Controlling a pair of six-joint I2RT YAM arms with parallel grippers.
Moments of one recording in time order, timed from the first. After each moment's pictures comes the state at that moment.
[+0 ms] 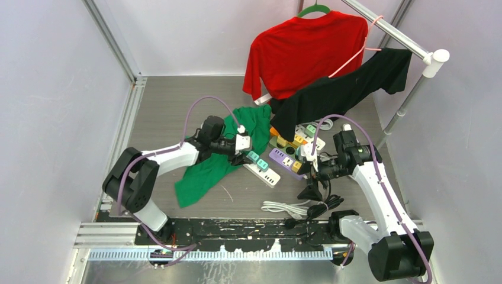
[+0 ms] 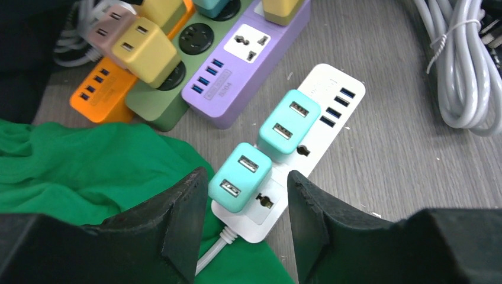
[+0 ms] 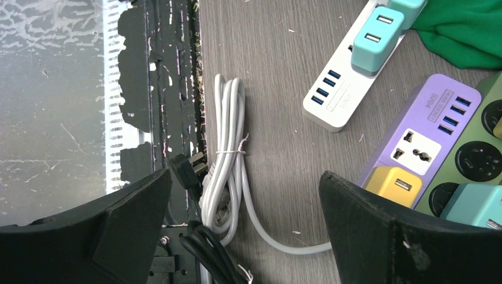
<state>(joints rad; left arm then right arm) -0.58 1.60 0.85 0.15 0.86 0.68 0.11 0.99 0.84 -1.23 -1.01 -1.18</state>
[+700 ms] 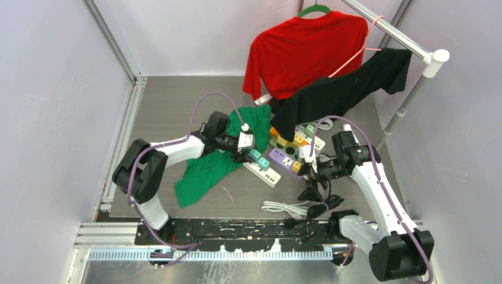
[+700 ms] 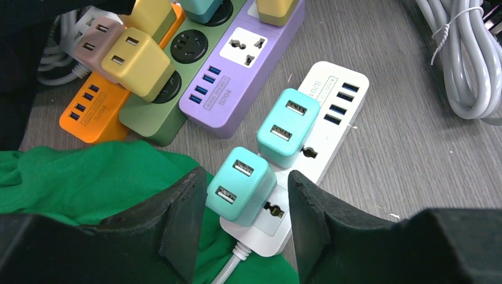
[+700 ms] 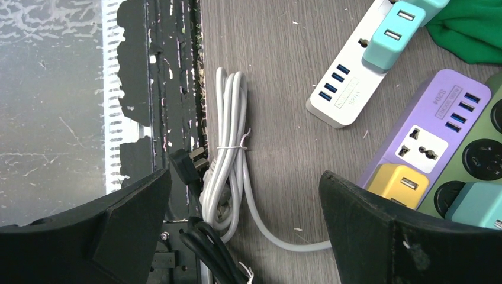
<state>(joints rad) -0.57 1.72 0.97 0.05 0.94 0.79 0.12 0.99 0.83 -1.23 -0.99 -1.18</state>
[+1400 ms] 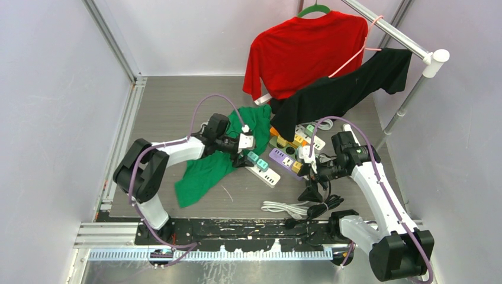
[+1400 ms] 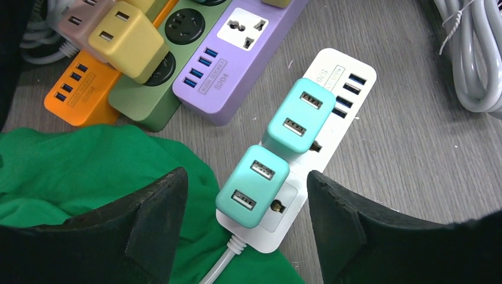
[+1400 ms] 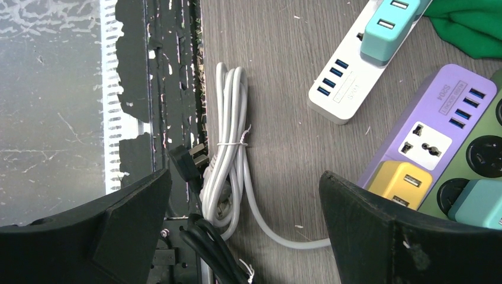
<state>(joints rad) -0.57 1.73 0.95 0.06 0.91 0.78 0.13 0.99 0.82 -1.23 -0.97 -1.18</state>
